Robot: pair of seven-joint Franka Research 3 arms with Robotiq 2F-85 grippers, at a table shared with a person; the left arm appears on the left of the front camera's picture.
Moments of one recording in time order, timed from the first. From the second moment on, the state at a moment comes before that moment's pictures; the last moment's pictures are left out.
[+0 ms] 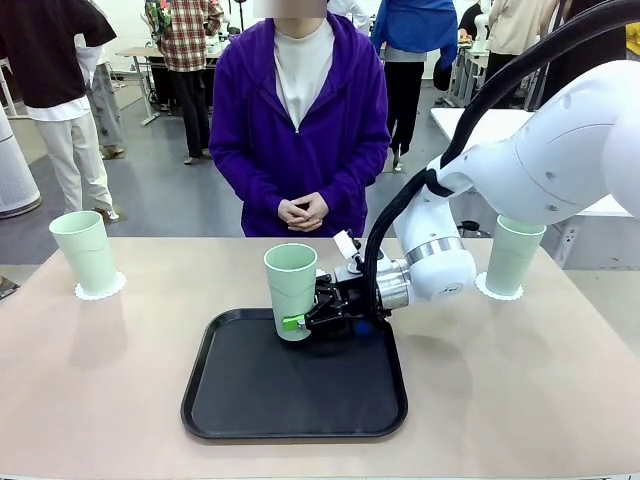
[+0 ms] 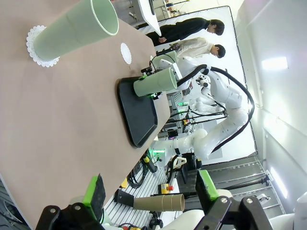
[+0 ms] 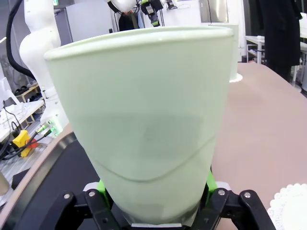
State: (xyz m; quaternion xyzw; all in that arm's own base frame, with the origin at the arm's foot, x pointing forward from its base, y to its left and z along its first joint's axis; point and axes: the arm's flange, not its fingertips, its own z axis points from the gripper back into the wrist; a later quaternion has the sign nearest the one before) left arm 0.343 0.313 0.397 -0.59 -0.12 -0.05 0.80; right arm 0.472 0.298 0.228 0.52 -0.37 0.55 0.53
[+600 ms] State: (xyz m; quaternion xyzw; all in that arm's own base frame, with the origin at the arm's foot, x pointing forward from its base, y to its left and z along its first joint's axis) left arm 0.343 0.313 0.397 -0.59 -0.12 -0.05 0.80; right arm 0.465 0.278 0.390 0.50 -0.40 0.54 0.55
